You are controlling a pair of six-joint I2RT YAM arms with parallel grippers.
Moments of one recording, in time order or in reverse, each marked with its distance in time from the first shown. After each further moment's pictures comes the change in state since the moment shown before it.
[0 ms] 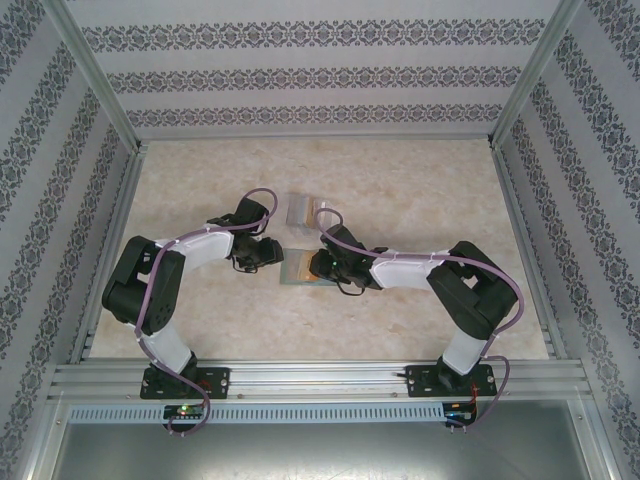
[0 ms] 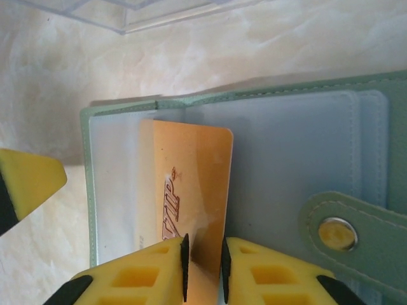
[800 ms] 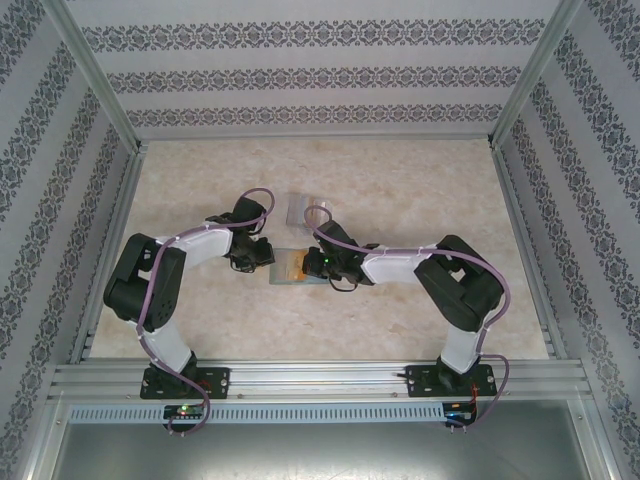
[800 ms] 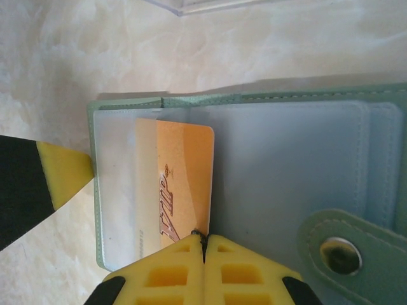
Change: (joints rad) left arm 0.019 0.024 0.020 -0.047 -0.018 -0.001; right arm 0.005 0.089 0.072 0.045 -0.091 -0.031
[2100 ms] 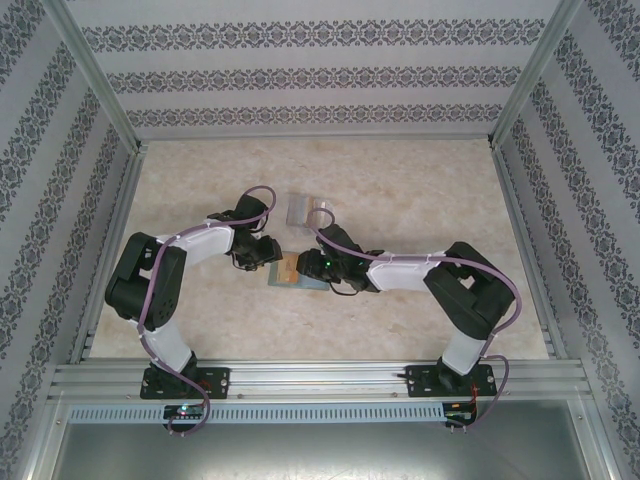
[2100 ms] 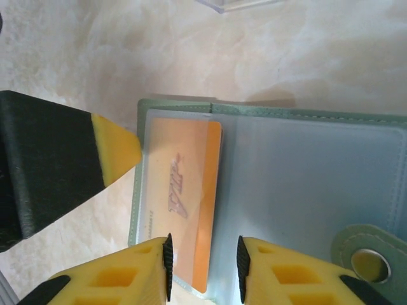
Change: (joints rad) left arm -0.002 -0.001 0.029 -0.019 0.028 -0.011; right arm 0.025 -0.085 -0.076 0.079 0.013 0.042
